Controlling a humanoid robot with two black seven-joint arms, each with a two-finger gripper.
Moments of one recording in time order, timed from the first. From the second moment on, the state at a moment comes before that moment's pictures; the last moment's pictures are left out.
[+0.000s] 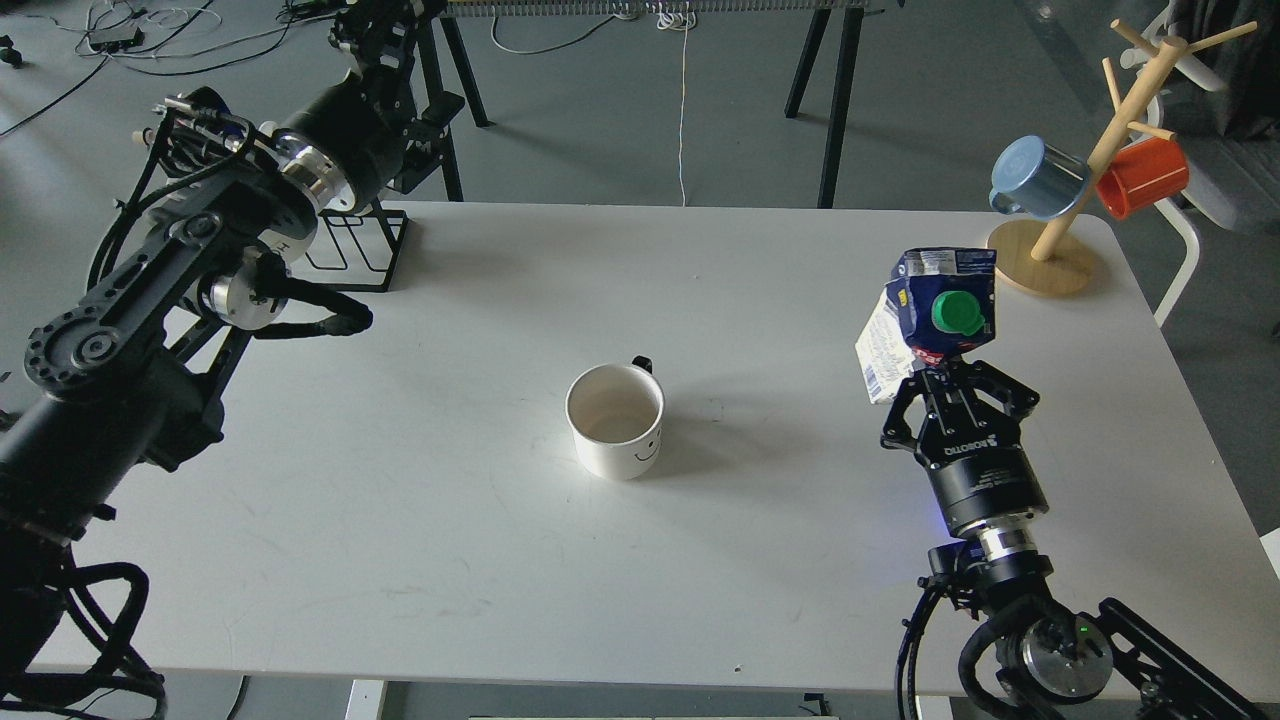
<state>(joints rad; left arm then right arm) -0.74 0.33 -1.02 -1.07 0.73 -0.15 0.03 0.03 -0.17 0.94 1.32 0.20 0.49 0.37</state>
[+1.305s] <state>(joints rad) -0.75 0.34 -1.02 -1.05 0.73 -0.15 0.02 0.07 0.00 0.76 1.12 0.02 0.49 0.37</state>
